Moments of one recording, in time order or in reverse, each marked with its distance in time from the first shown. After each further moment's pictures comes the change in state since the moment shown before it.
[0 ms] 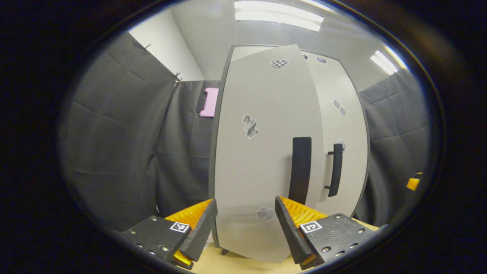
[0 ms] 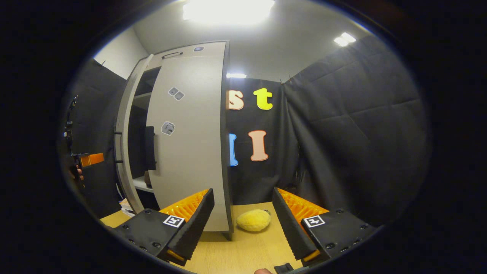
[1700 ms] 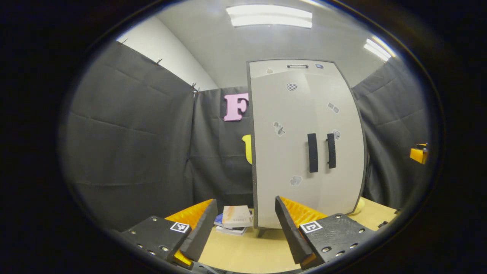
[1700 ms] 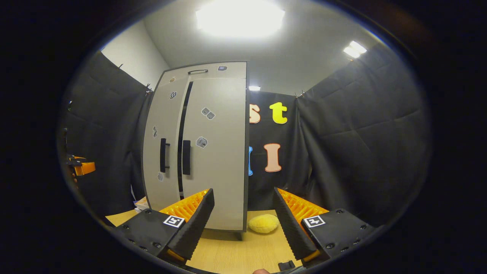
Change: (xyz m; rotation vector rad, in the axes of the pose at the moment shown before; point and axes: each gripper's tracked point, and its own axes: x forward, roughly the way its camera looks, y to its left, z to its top) left arm -0.171 0.076 0.008 0.101 0.031 0.119; right arm -0.084 0.035 0.026 -0.042 -0.092 0.083
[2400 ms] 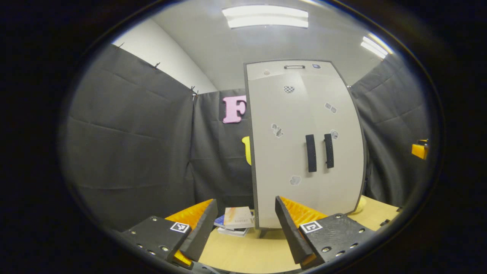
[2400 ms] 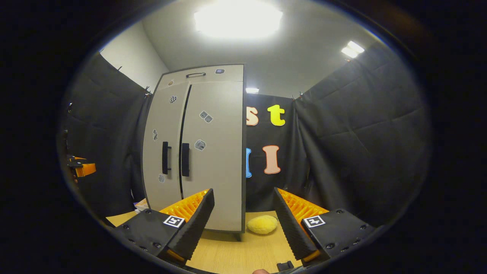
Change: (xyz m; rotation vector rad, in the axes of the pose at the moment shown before) left arm -0.009 -0.003 0.006 0.022 -0.013 0.001; right arm -0.010 -0.012 0.006 0.009 -0.014 -0.005
